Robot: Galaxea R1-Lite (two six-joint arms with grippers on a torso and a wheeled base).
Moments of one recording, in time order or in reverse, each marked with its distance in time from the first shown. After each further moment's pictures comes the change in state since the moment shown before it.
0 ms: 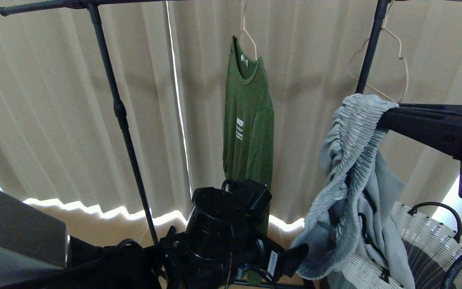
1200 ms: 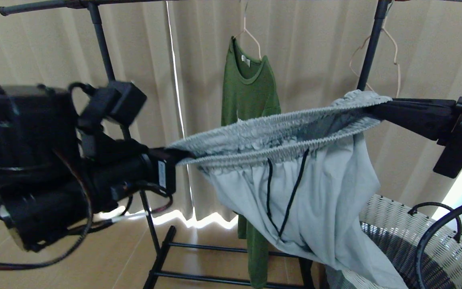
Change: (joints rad) left arm 0.316 -0.496 -0.063 0.366 0.131 0.181; right arm -0.140 0.040 -0.001 -0.036 -0.002 0.004
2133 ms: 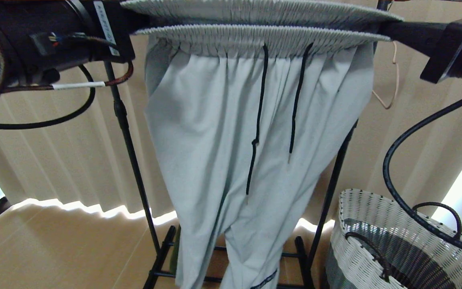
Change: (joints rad) left arm 0.076 -0.001 -0.432 0.091 0.002 0.132; right arm -0.152 0.136 -0.213 -0.109 -0.006 -0.003
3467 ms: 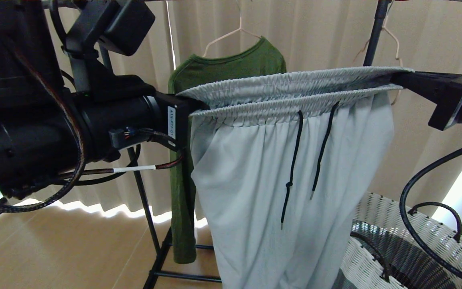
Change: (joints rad) left arm -0.153 0.037 0.162 0.024 0.006 0.028; right arm -0.101 -0.080 0.188 -0.003 -0.020 -0.008
